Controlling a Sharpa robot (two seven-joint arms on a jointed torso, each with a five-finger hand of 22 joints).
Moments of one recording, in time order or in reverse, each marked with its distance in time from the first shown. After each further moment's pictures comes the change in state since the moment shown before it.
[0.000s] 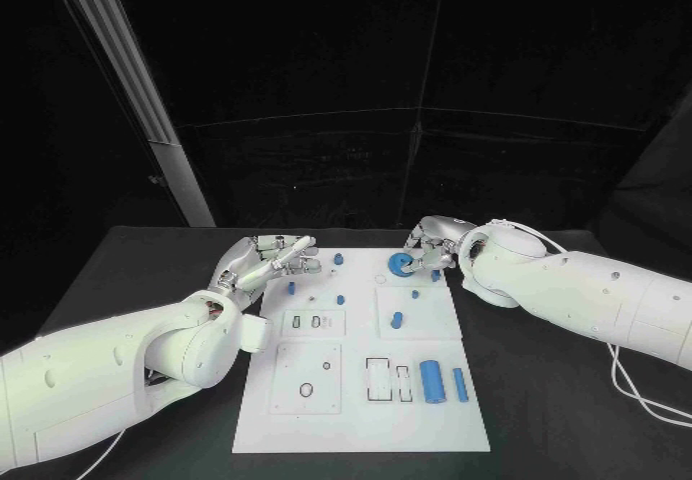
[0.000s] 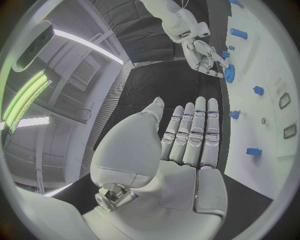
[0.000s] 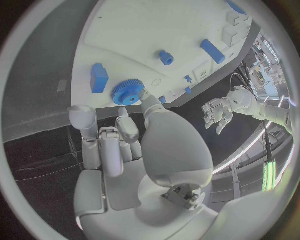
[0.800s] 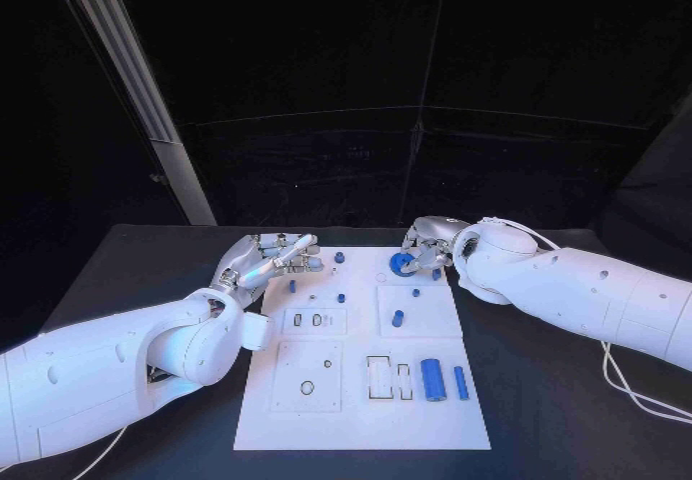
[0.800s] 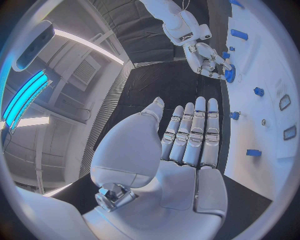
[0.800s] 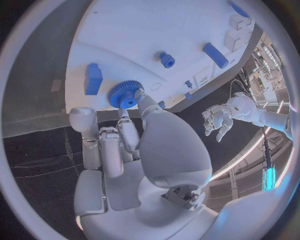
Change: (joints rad) left arm 0.000 0.000 0.000 0.000 0.000 0.004 -0.002; left_hand 0.000 0.000 0.000 0.000 0.000 0.000 0.000 0.000 0.000 0.000 0.000 0.000 0.000 0.000 0.000 0.000 0.000 0.000 0.000 0.000 -0.004 -0.001; right arm 0.001 0.035 0.001 -0.028 -0.049 0.039 0.001; right_hand 0.074 0.058 0.069 -0.054 -0.048 0.071 -0.012 0.047 0.006 0.055 -0.019 0.076 0.111 0.000 0.000 0.004 0.000 0.000 0.006 -0.006 0.016 0.022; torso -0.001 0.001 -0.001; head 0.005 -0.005
